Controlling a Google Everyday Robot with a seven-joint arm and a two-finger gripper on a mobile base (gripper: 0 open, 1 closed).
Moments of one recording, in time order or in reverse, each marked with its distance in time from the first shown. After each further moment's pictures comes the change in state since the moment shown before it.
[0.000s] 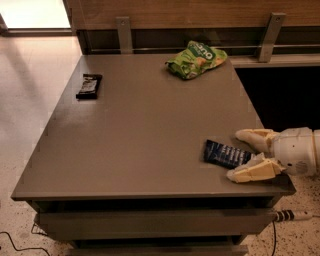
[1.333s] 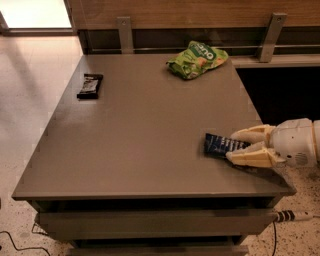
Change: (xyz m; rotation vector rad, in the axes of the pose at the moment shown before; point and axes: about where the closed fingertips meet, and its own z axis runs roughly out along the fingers) arm -0.019 -0.008 -0.006 0.018 0.014 -0.021
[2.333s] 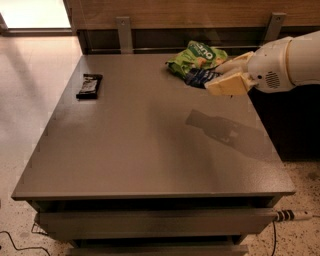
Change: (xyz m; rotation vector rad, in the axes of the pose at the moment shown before) arm -0.148 -0.075 0.006 0.223 0.037 -0.028
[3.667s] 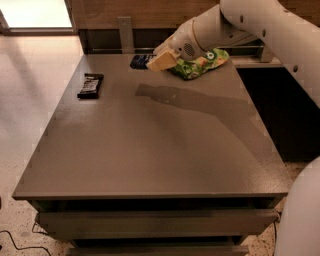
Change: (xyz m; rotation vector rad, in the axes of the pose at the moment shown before) arm -0.082 -0.038 0.183 -0.189 -0.001 -0.148
